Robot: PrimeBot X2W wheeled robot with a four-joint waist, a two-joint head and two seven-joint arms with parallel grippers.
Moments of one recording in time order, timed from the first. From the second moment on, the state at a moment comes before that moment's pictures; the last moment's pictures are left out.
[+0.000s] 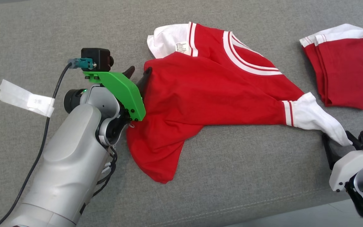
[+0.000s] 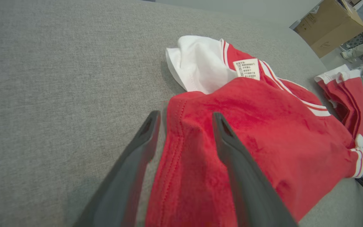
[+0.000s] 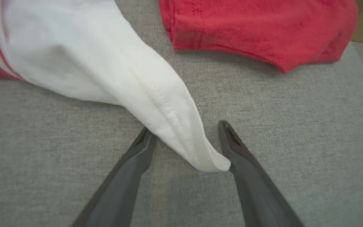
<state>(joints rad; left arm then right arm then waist) -0.77 0.06 -0.59 0.60 -0.82 0.01 0.18 -0.12 -0.39 0.21 0.41 0.35 0.01 -0.02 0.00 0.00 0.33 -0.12</state>
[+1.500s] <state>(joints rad) -0.93 0.04 -0.61 0.49 -0.72 -0.09 -0.17 -0.15 -0.40 0.19 0.53 0.35 0.01 -0.11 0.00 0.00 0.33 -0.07</state>
